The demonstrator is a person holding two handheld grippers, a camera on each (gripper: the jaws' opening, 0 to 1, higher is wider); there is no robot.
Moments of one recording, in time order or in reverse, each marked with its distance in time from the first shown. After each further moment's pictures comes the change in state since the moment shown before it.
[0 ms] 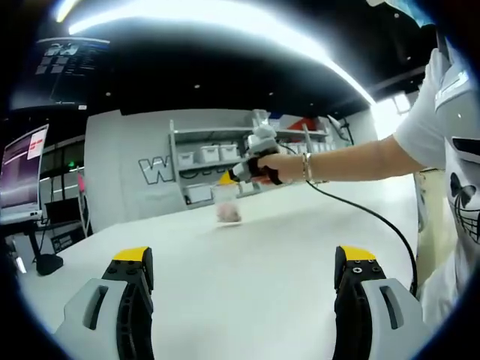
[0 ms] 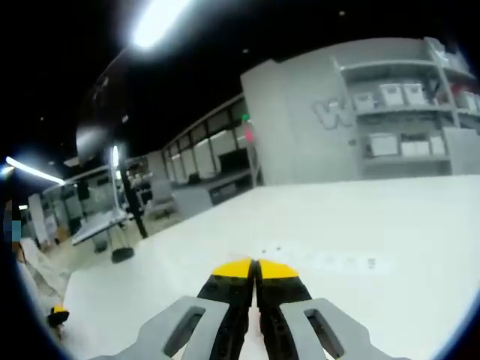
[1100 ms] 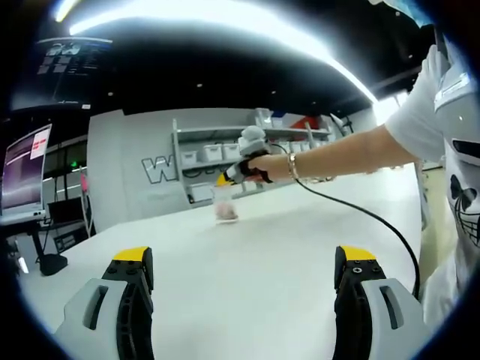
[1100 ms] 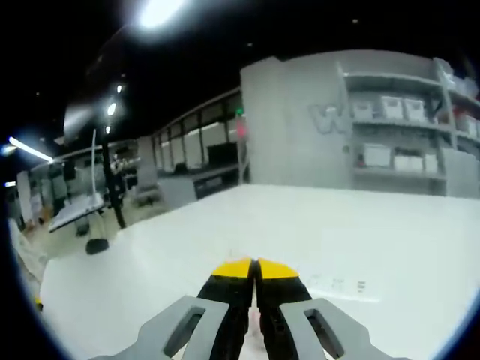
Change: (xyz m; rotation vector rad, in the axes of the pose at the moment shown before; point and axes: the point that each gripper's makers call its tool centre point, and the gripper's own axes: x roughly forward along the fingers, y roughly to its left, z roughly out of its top) left arm -0.004 0.013 -0.003 0.001 0.001 0.021; right arm 0.042 -0.016 0.009 -0.117 0.029 -0.092
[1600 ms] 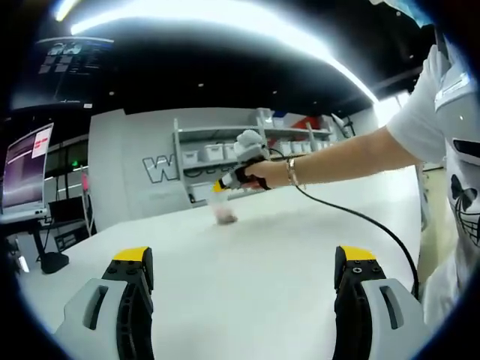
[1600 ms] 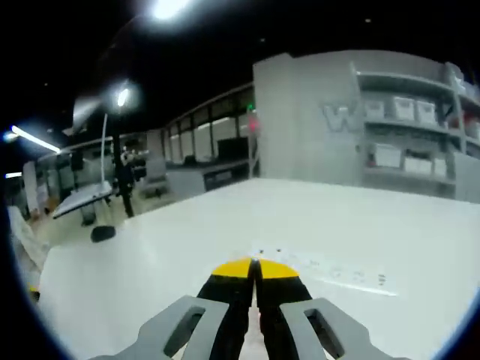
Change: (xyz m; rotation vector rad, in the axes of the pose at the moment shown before) left arm -0.003 0.001 -0.001 -0.005 -0.002 0.006; right arm 0.007 0.031 -0.025 -0.023 0.028 0.064
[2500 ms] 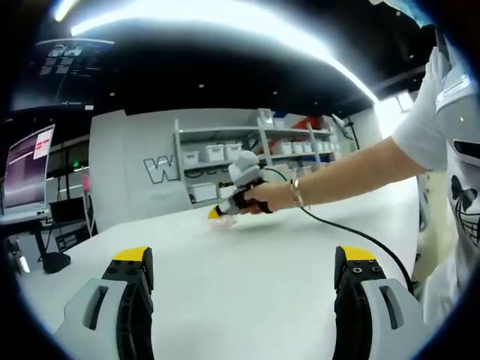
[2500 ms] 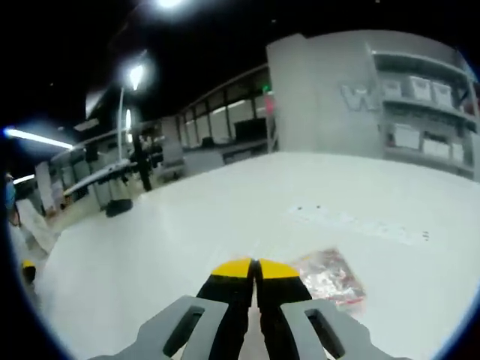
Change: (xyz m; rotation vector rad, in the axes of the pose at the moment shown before) left arm -0.004 -0.002 0.002 0.003 -0.002 0.006; right arm 0.017 0.045 -0.070 0.011 0.104 0.107
